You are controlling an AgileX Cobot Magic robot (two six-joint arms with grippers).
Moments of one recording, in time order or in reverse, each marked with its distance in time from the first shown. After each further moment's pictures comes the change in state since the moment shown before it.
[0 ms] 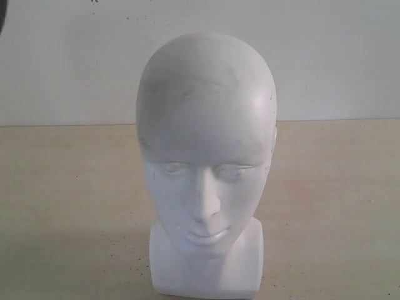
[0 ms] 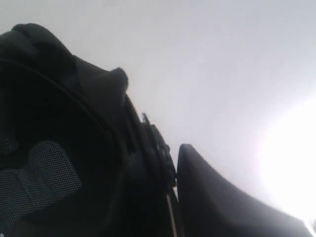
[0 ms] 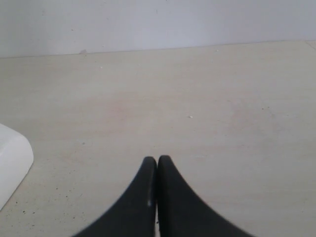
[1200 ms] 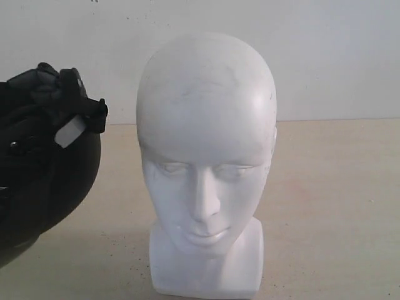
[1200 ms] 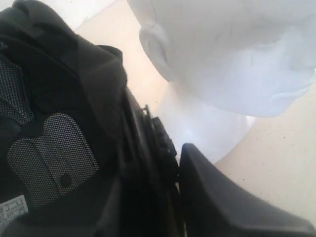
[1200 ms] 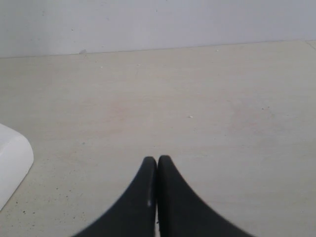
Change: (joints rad) left arm 0.000 0.352 0.000 -1.473 0.909 2.289; right arm 0.000 0.000 0.000 0.000 0.000 0.000
